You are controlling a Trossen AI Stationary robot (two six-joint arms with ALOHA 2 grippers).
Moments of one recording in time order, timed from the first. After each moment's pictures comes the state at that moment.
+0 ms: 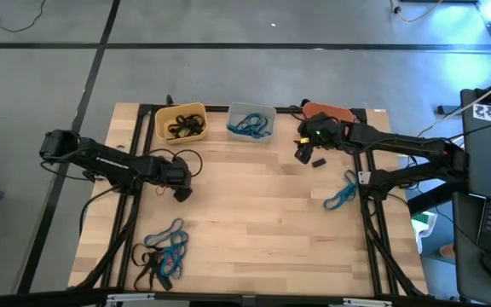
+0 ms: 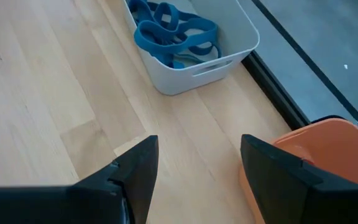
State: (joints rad) left arm -0.02 1.23 0.43 -0.64 -0.32 -0.77; right arm -0.35 1.20 0.89 -0.51 0.25 0.02
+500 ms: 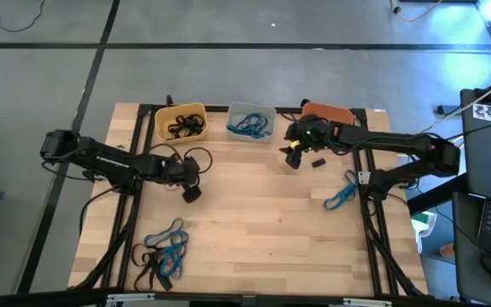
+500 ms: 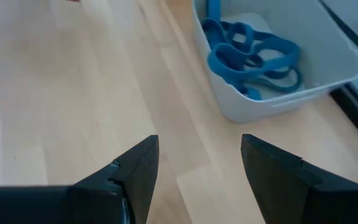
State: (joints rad) left arm -0.03 1.22 0.50 -0.43 -0.33 -0.54; right arm -0.34 1.31 0.89 -0.34 0.00 0.02
